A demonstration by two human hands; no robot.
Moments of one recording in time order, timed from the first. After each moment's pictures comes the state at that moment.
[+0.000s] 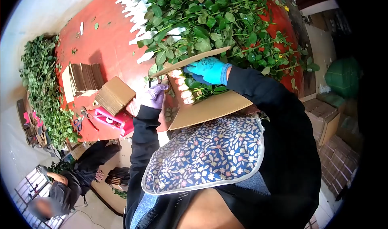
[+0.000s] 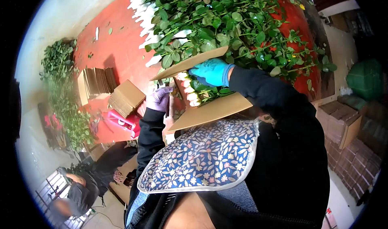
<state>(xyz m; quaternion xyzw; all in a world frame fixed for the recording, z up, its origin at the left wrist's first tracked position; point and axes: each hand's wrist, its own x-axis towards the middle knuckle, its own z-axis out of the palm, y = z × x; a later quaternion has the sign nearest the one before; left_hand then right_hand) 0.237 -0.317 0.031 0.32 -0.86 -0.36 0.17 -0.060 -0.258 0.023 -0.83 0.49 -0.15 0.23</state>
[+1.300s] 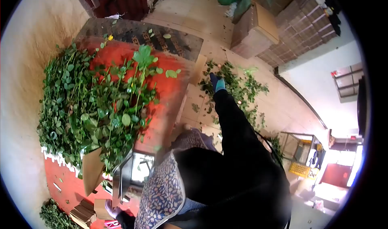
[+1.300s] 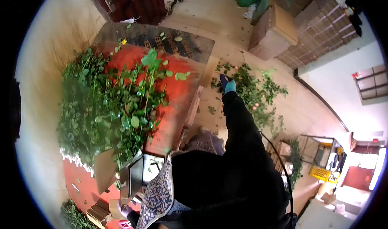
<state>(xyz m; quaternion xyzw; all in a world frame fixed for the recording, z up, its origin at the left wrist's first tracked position) 0.380 -0.392 -0.081 0.52 -0.70 -0.45 0.19 -0.372 0.196 -0.236 0.31 0.54 -0.77 0.16</state>
